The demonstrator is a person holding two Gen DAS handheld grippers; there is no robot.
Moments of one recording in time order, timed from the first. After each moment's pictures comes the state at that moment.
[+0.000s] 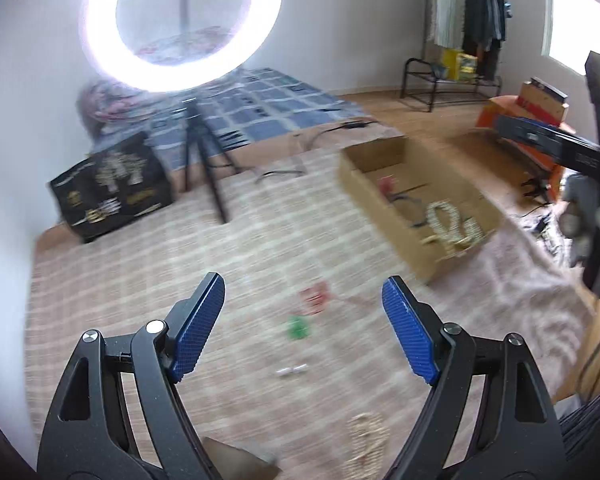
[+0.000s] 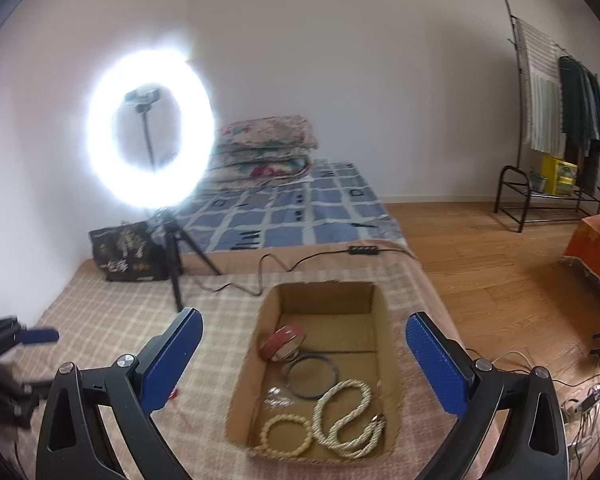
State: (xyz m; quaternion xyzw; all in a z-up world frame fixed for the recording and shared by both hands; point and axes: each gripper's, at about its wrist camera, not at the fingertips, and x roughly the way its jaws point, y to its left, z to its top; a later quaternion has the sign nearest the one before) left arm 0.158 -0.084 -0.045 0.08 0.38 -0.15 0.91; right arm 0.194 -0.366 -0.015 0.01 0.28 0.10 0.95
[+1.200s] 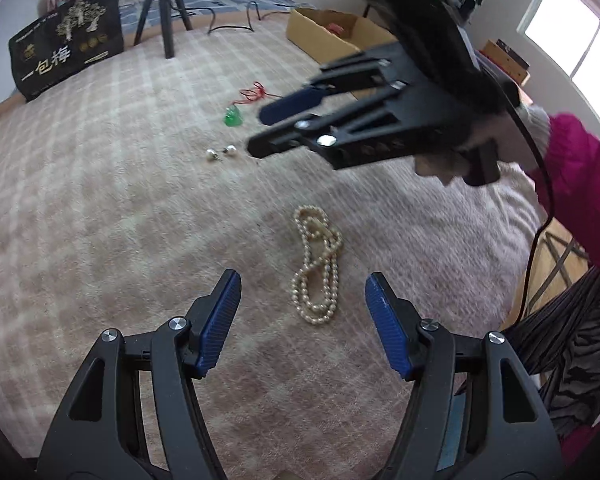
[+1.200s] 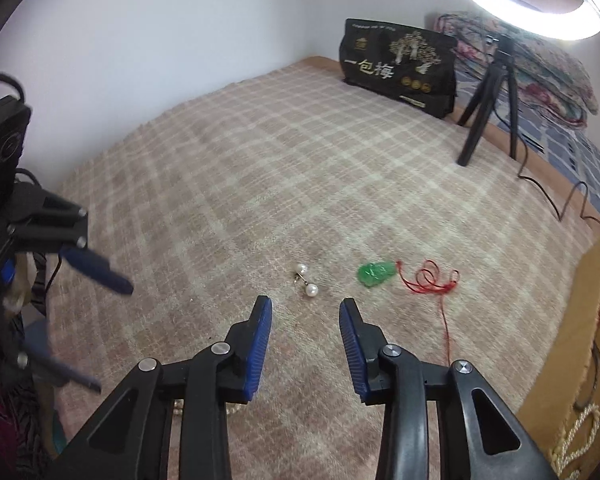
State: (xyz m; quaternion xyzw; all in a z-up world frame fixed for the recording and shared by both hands) left arm 0.046 -0.067 -0.152 0.03 0.51 -0.25 0.82; right arm 0.172 -0.160 -0.171 -0.21 0.42 0.46 0.76
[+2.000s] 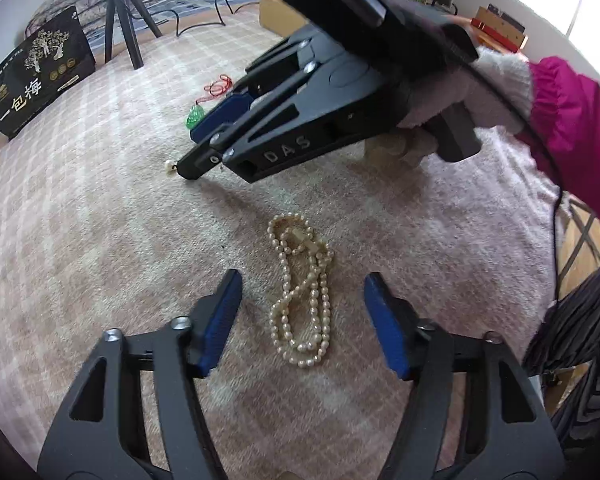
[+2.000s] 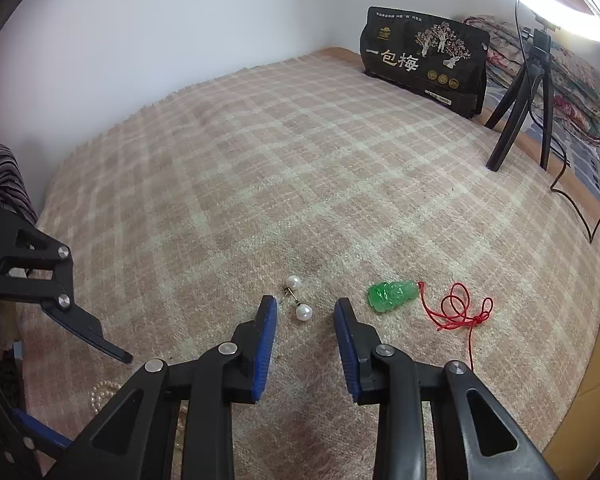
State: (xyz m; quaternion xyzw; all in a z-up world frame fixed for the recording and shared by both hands) left arm 0.060 -0.111 -0.181 0.10 0.50 -0.24 0.82; right arm 0.189 -0.144 -0.200 -0.22 0.41 0.48 0.74
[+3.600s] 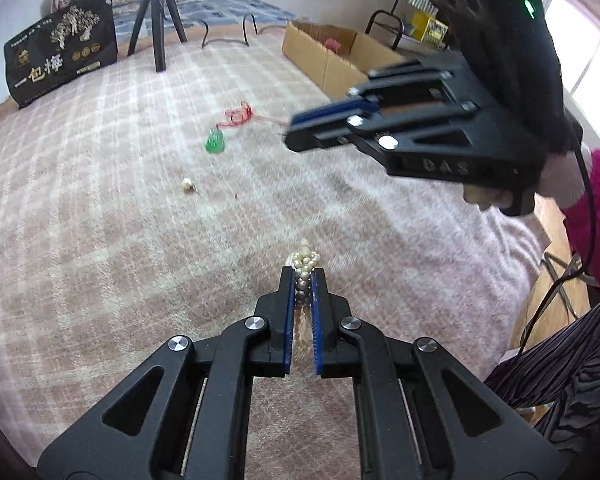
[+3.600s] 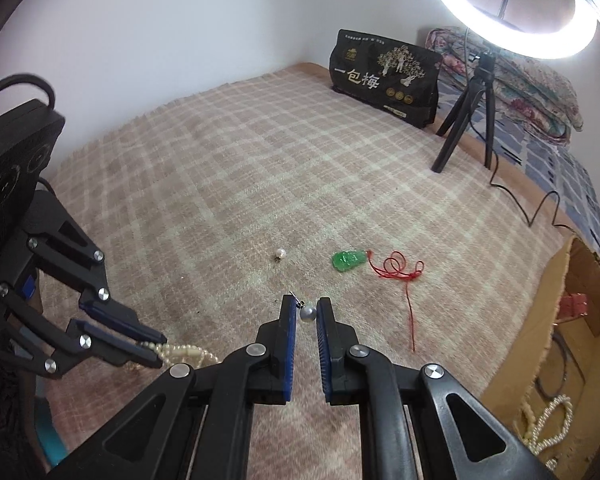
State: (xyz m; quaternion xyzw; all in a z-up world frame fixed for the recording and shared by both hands) left arm 0.070 -0.086 -0.147 0.00 0.48 -0.24 0.84; right arm 0.153 -0.189 -0.144 -0.23 0.40 0.42 0.78
